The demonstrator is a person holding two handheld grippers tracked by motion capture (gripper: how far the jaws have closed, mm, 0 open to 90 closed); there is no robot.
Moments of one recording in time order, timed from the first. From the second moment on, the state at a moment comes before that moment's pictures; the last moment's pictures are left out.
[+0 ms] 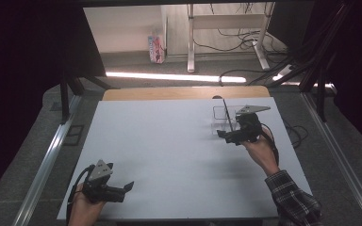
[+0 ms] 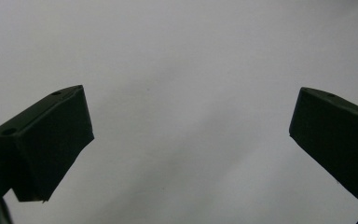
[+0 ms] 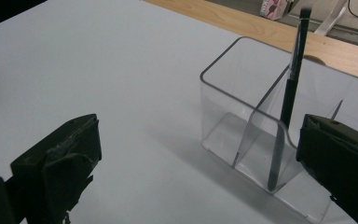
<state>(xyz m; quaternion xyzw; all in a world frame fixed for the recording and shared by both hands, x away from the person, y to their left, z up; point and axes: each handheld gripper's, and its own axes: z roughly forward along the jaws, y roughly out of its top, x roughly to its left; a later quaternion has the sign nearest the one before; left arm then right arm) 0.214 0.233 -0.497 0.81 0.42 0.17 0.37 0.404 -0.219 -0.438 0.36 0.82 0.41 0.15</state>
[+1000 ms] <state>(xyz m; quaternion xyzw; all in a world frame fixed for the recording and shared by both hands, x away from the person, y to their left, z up) 0.213 0.237 -0.496 0.80 0.43 0.17 0.37 0.366 -0.214 -0.451 0.36 0.83 0.40 0.14</state>
